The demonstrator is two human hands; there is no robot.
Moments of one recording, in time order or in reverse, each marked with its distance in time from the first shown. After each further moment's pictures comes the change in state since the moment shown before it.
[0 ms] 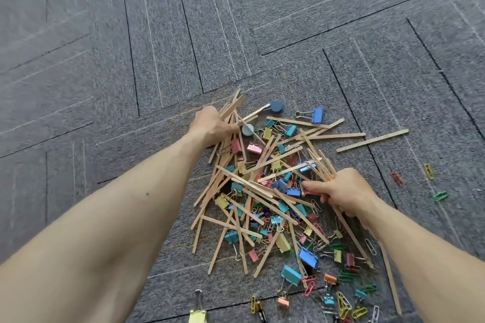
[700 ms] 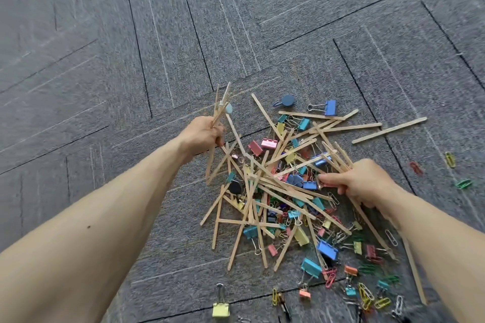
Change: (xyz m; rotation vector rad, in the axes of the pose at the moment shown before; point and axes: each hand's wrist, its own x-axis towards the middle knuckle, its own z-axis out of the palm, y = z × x) left_hand -0.032 -0.034 -0.037 -0.196 -0.148 0.008; right_hand -0.003 -0.004 -0.001 -0.001 -0.002 0.036
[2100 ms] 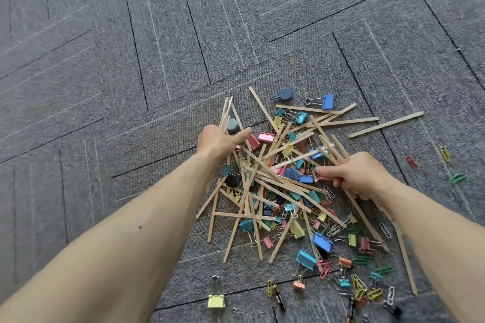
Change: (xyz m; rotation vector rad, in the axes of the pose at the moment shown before) left_hand 0.001 -0.007 0.059 0.005 0.233 -0.190; right_hand 0.005 0.002 -0.002 0.039 -0.006 0.010
